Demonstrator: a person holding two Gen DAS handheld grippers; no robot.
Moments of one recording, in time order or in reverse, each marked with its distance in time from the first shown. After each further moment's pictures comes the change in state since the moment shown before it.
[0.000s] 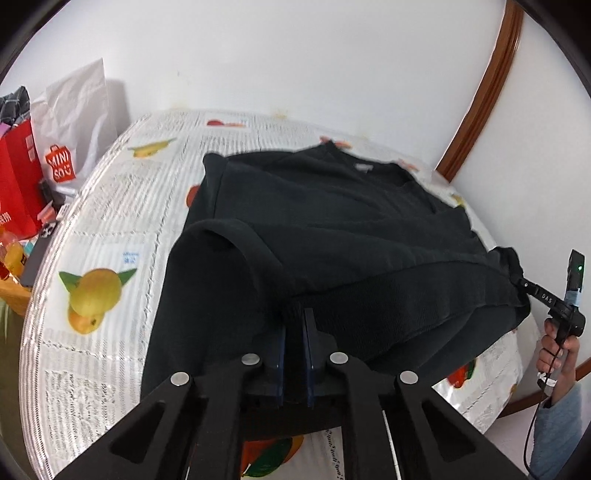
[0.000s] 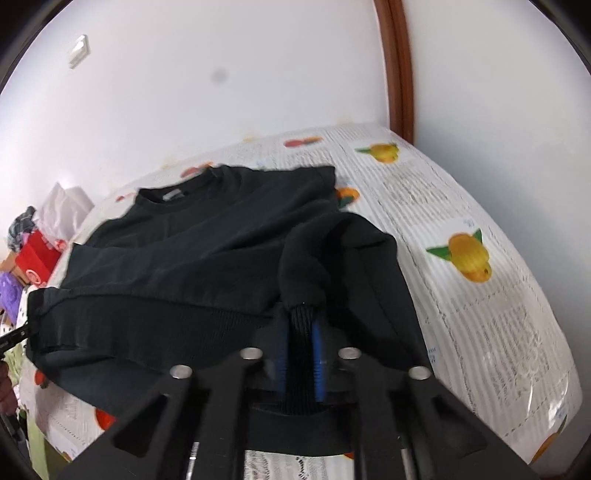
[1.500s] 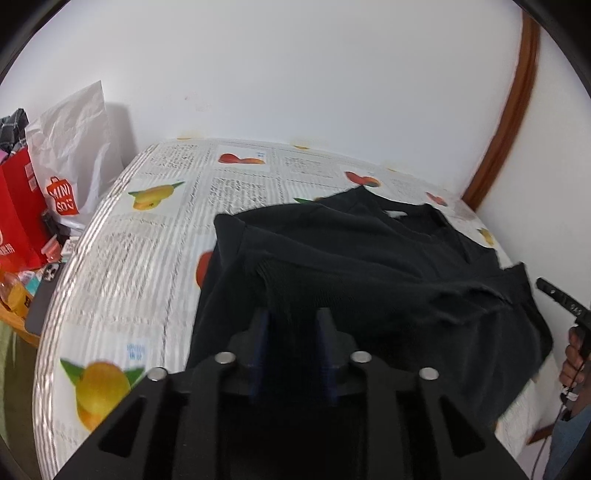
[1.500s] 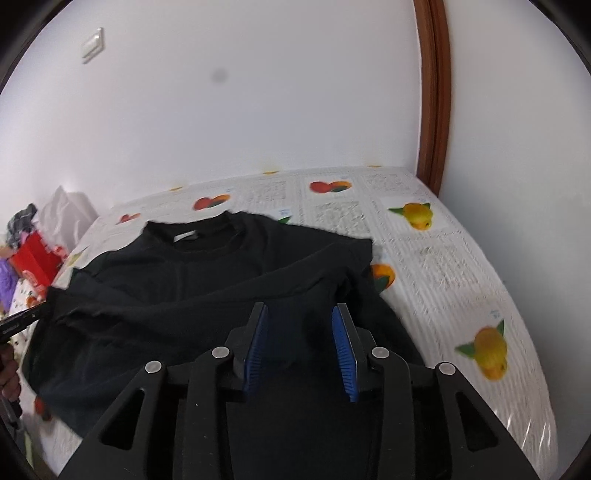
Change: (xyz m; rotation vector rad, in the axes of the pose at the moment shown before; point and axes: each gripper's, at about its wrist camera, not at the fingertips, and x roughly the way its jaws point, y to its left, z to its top) left arm 0.035 0.016 0.061 -0.005 -0.051 0.064; right arm 0.021 0.046 0.059 -0.082 -0.019 0.017
